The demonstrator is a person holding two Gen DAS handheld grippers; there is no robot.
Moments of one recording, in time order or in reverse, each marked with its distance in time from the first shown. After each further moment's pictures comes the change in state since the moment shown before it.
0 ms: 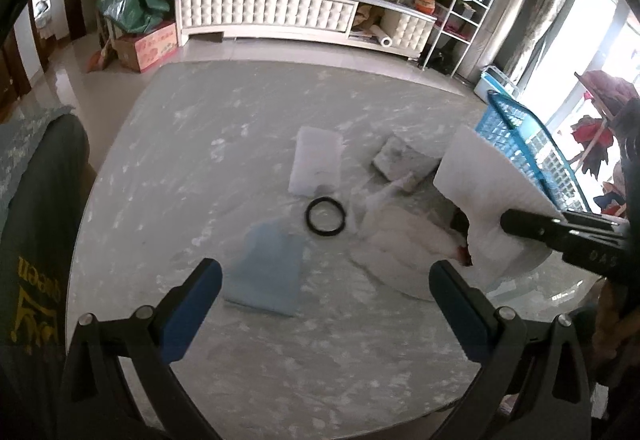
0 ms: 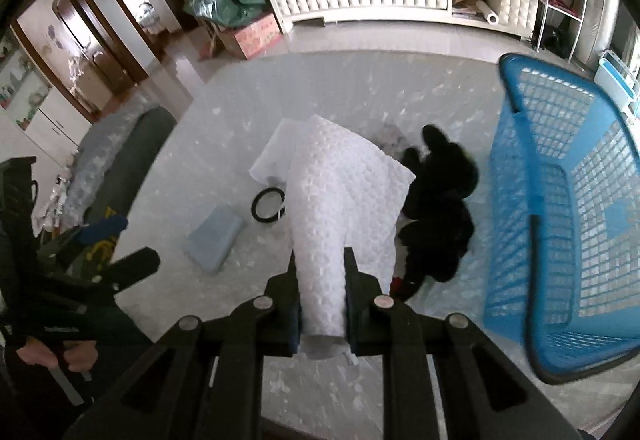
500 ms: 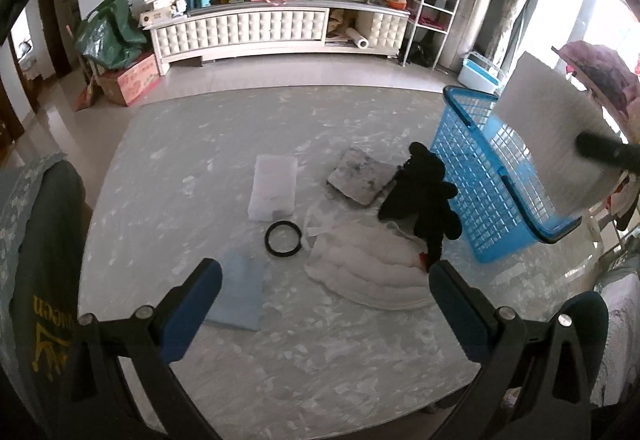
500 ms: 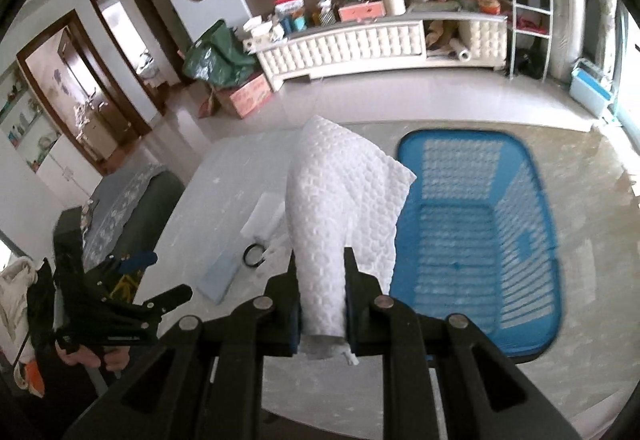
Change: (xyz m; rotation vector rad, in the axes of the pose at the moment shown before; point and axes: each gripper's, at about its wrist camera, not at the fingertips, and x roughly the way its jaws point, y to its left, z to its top) left arm -0.008 -0.054 0.016 0.116 -0.008 0.009; right arm -0.101 -0.062 0.009 0.055 -0.185 -0.012
